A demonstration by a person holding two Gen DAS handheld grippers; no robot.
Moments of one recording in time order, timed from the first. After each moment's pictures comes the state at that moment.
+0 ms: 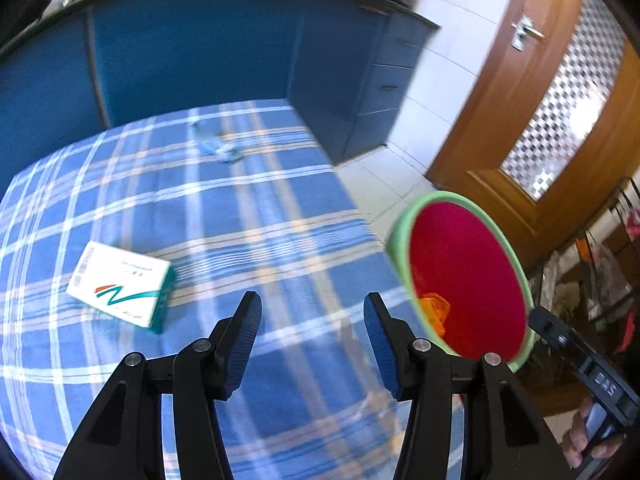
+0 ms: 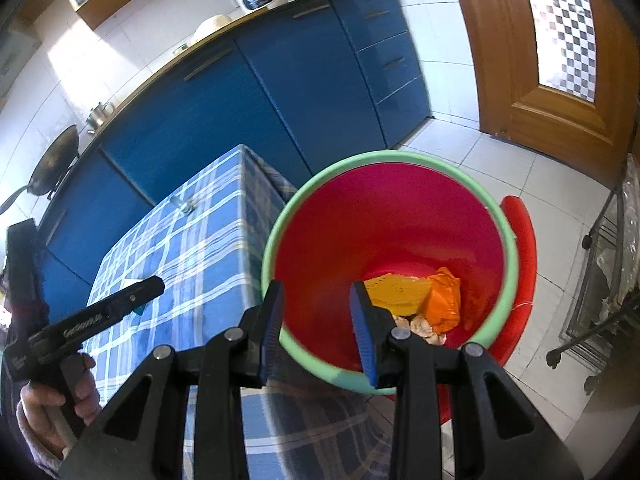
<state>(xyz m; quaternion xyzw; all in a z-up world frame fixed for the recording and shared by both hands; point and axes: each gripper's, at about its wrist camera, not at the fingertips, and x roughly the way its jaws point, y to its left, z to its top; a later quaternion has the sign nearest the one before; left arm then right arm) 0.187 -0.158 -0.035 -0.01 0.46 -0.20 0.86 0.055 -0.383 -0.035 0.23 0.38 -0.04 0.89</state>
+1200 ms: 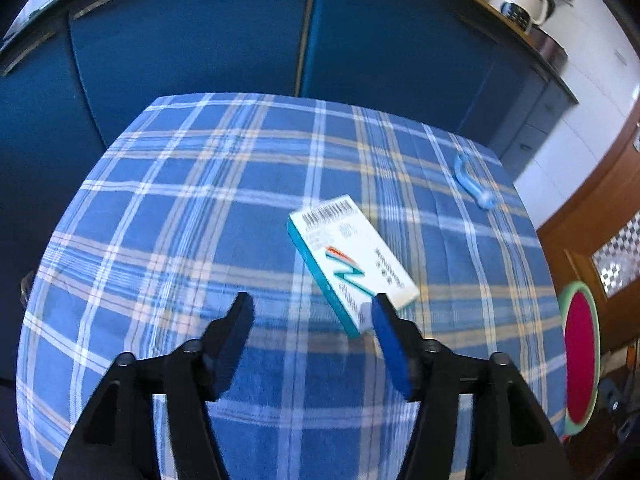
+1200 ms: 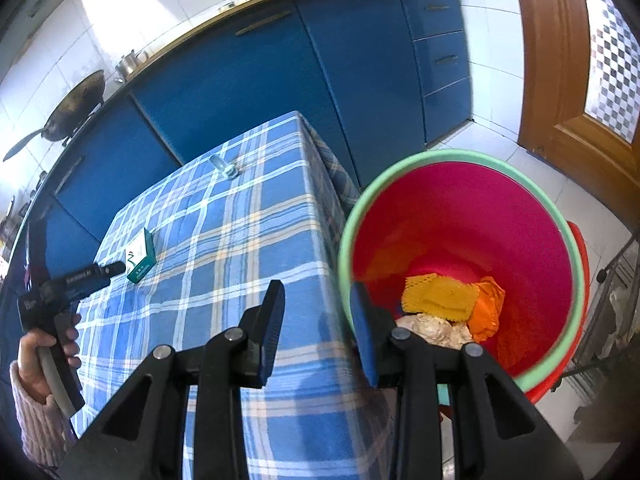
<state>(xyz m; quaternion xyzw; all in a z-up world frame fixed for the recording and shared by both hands) 0.241 0.024 -0.051 -0.09 0.48 0.00 0.87 0.099 -0.316 -0.033 0.17 0.42 0.01 0.89</state>
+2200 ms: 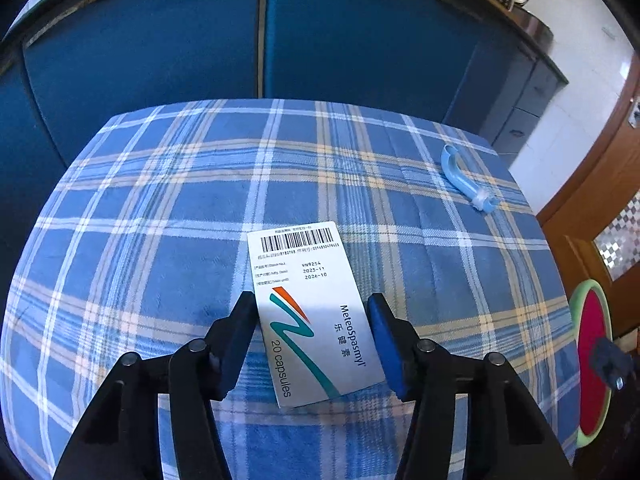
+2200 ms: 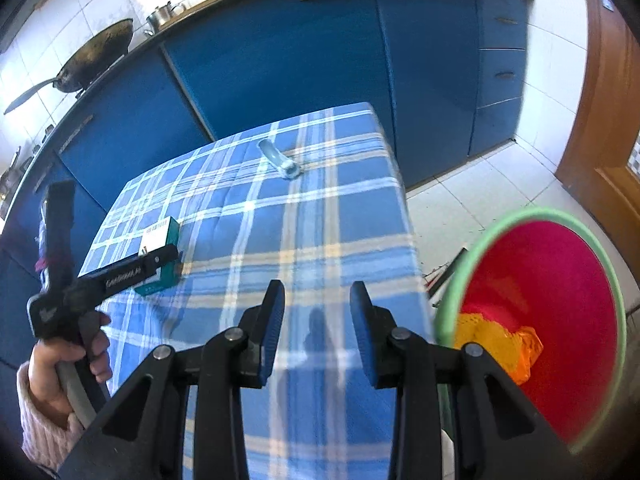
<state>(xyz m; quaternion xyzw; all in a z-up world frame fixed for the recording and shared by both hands) 0.281 -0.011 -0.073 -0.05 0.47 -0.03 0.88 0.189 -0.240 -0.034 0.10 0.45 0.06 0.89</state>
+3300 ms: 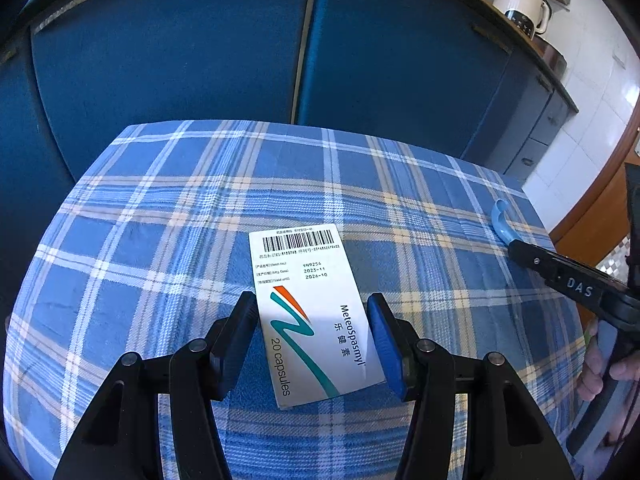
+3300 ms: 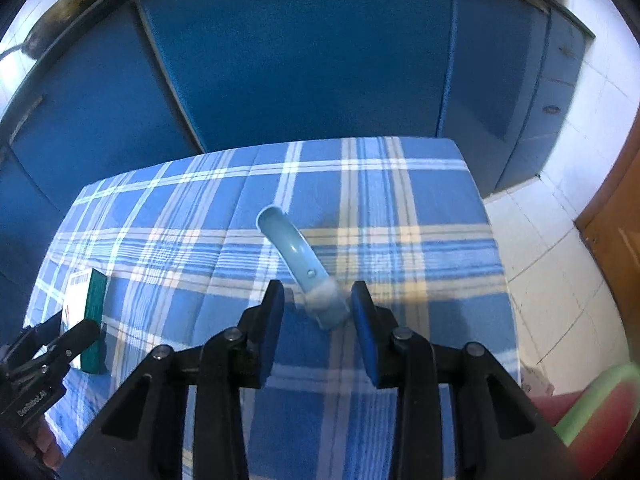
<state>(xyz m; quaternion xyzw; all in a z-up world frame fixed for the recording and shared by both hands) 0.316 0.042 -0.079 -0.08 0.45 -0.02 0.89 0.356 -0.179 -0.075 0.03 0.46 0.07 0.88</state>
